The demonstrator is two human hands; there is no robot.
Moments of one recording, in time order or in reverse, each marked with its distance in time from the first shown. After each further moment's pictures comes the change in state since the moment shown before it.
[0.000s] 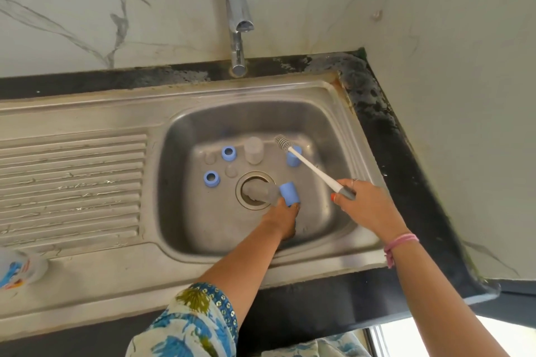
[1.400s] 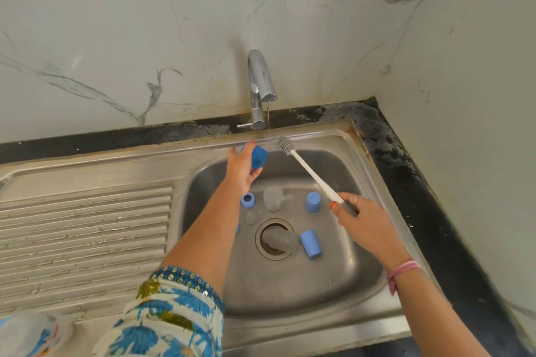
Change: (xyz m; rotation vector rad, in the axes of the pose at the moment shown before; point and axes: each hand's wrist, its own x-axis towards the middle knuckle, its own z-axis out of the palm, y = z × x) left_hand 0.012 -0.094 -0.210 -1.802 0.588 -0.239; right_hand 0.033 -0.062 -0.003 0.258 0.161 -0.097
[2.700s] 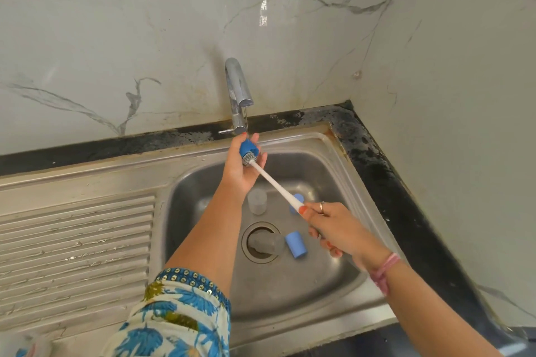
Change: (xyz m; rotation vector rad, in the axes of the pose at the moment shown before) left_hand -0.019 -0.001 0.032 -0.375 -0.289 -0.063; right_hand -0.029 -0.036 -0.009 0.360 -0.301 0.156
